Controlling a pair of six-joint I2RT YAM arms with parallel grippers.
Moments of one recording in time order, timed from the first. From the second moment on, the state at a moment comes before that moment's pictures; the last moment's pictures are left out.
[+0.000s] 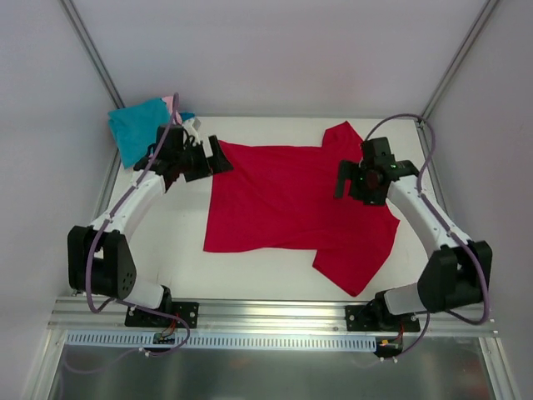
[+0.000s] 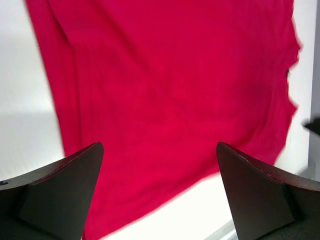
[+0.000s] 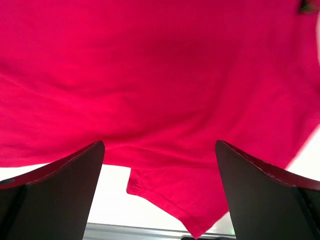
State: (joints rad) left arm -0.15 1.50 1.20 -0.38 0.35 -0.44; right arm 0.24 1.37 1.20 -0.85 0.03 0.36
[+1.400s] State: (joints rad) left arm -0.38 1.72 0.98 -0.24 0.24 -0.67; right arm 0.13 1.77 1.11 -0.63 -0.28 0.40
